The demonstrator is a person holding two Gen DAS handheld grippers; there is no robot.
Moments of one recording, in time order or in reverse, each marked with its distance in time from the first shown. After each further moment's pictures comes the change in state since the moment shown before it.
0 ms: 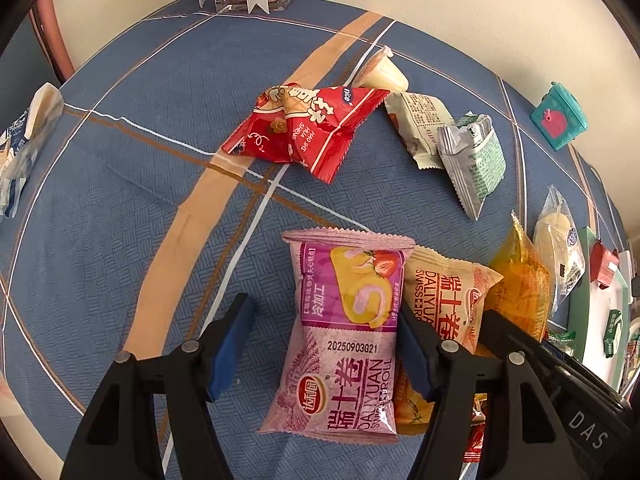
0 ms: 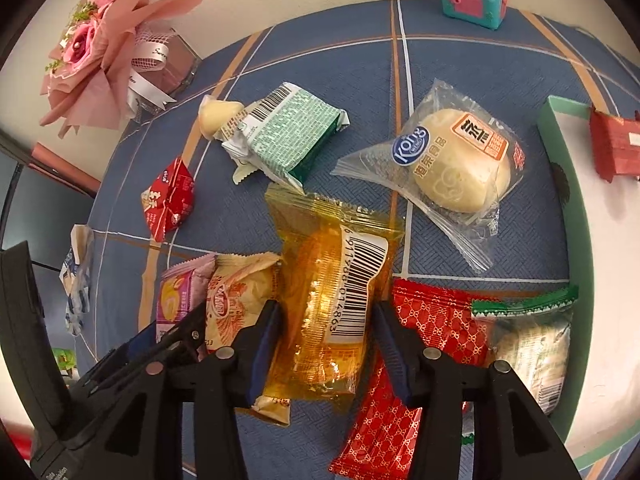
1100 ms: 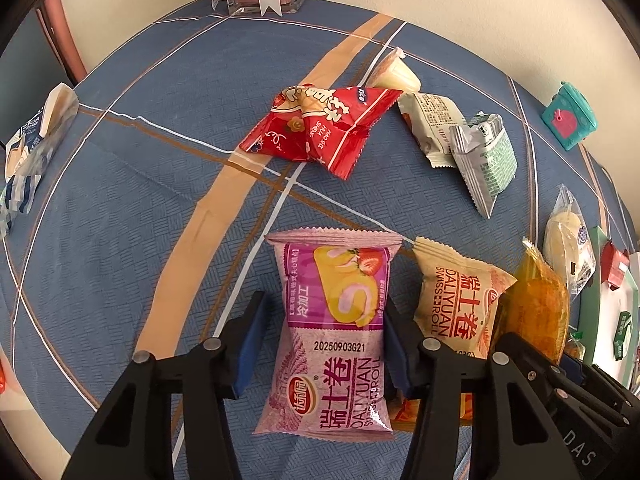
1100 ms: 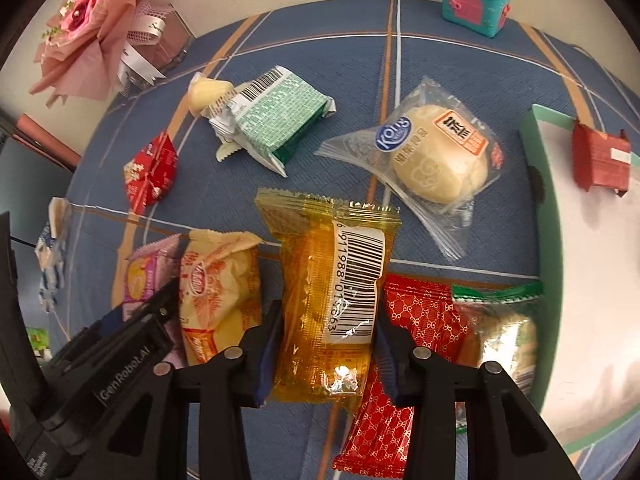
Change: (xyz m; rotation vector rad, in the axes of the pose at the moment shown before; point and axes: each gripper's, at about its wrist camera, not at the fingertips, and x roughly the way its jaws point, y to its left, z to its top) left arm -0.008 0.007 -0.010 -0.007 -0.008 0.049; right arm -0.004 0.008 -0.004 -0.082 0.046 -0.117
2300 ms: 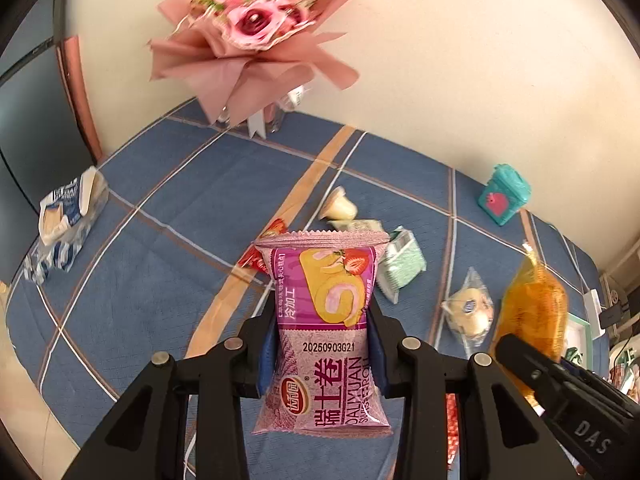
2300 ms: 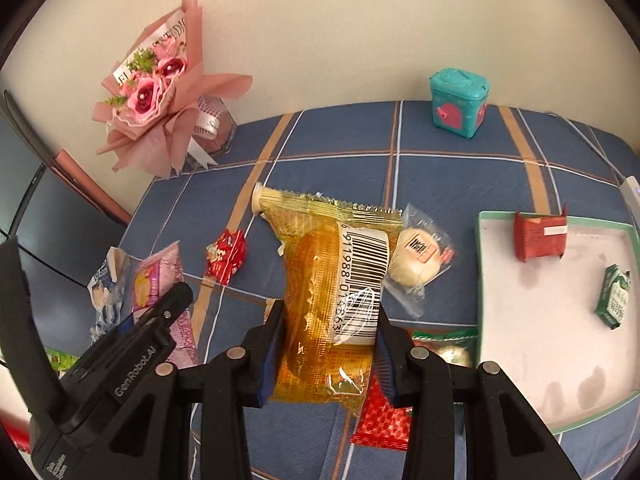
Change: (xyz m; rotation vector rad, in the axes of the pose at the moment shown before) left arm -0.129 -0.018 0.014 0.011 -0.291 -0.058; right arm -0.121 -0.002 0.001 -0.006 -0.244 0.099
